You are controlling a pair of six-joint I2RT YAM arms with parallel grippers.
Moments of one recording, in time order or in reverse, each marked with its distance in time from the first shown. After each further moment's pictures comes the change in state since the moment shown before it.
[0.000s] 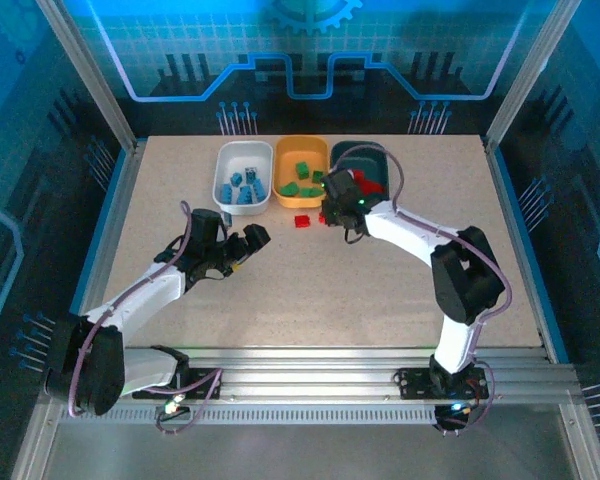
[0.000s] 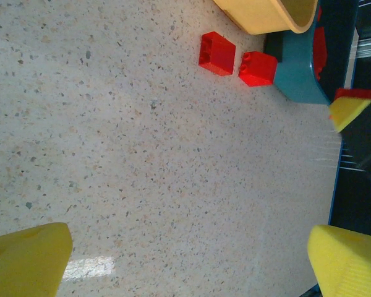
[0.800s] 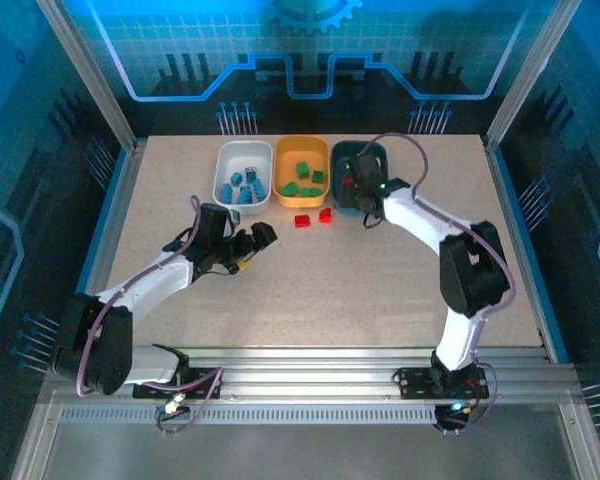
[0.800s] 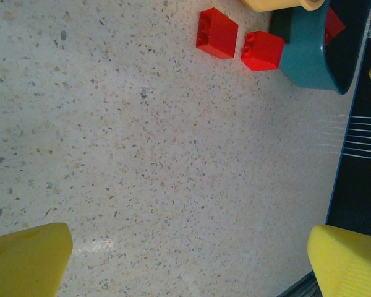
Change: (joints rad) left arm -0.014 0.104 0.058 -0.006 0.045 0.004; right arm -0.088 -0.035 -0.022 -0.004 0.002 0.047
